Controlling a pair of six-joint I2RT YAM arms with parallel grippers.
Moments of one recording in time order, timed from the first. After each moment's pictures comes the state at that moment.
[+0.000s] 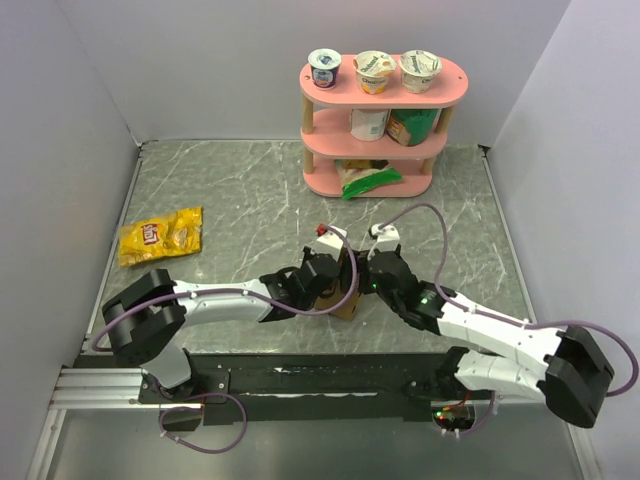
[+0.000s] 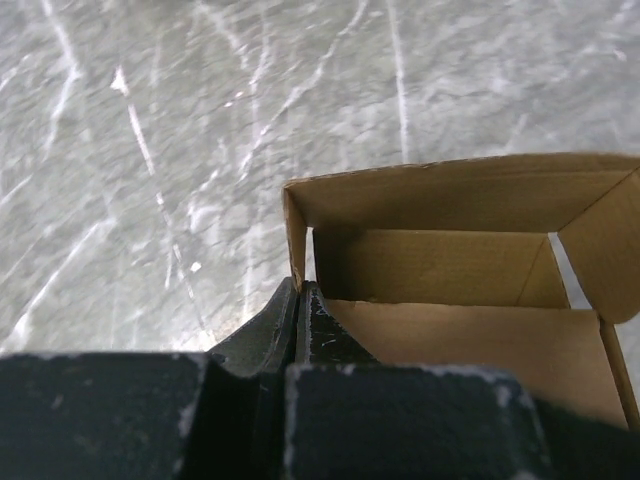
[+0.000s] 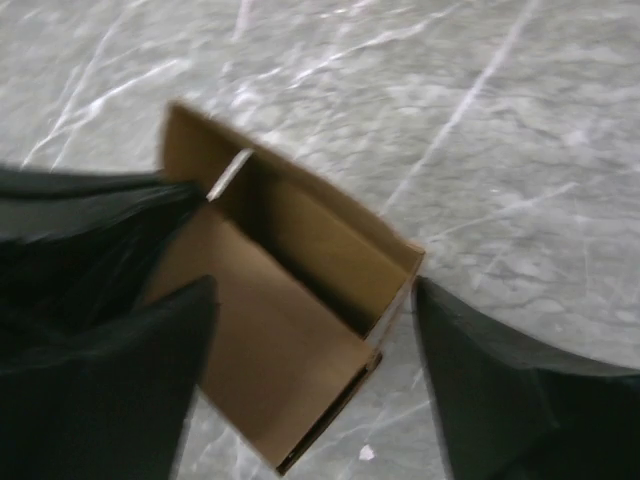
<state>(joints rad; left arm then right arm) -1.11 1.58 0.88 0.16 -0.66 -0.33 0.87 1.06 0.58 -0.08 0.40 0.52</state>
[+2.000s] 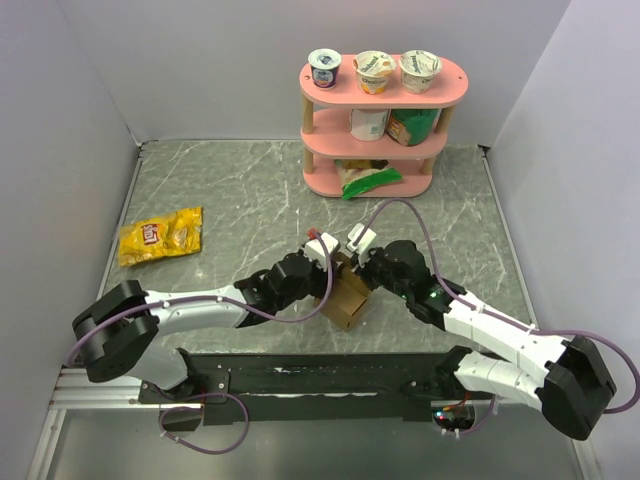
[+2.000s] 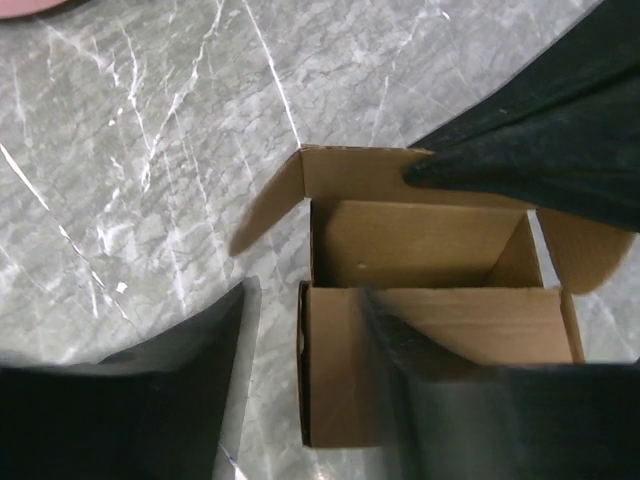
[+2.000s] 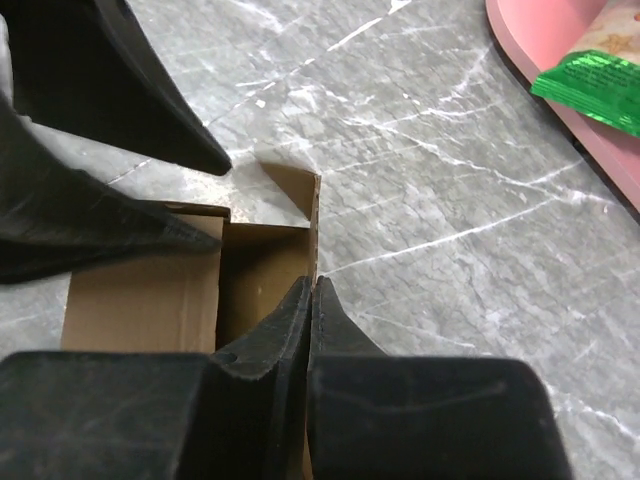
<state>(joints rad) -1.03 1.42 0.70 0.34 -0.26 -0.19 0.73 1.00 0.56 0.00 -0.01 -0.24</state>
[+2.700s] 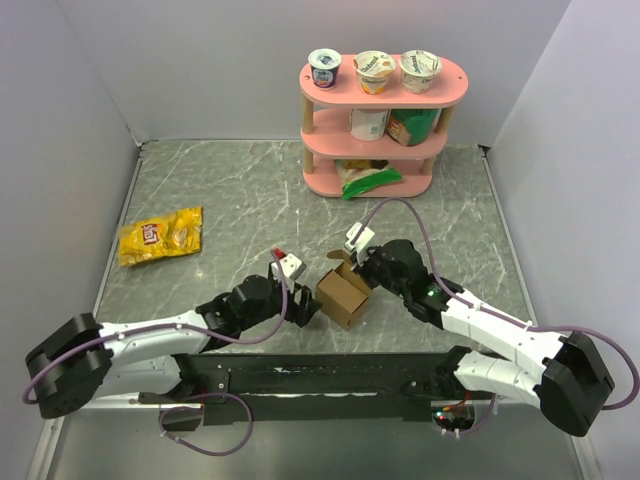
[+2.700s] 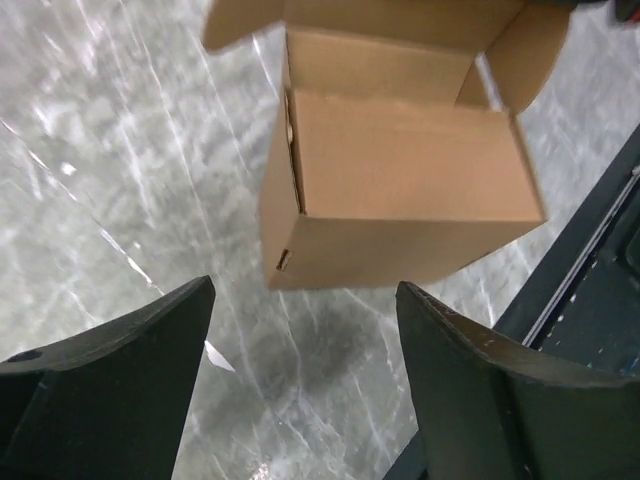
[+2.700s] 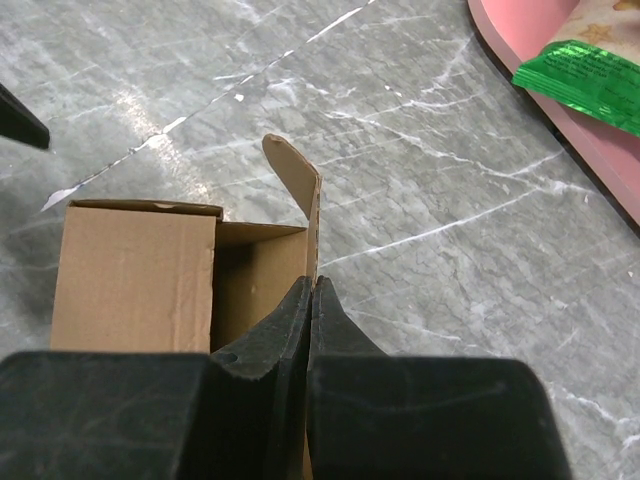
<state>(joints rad) -0.99 1.10 0.38 0.38 -0.08 -0.30 0.74 1.03 0.57 0.00 0.04 -0.25</state>
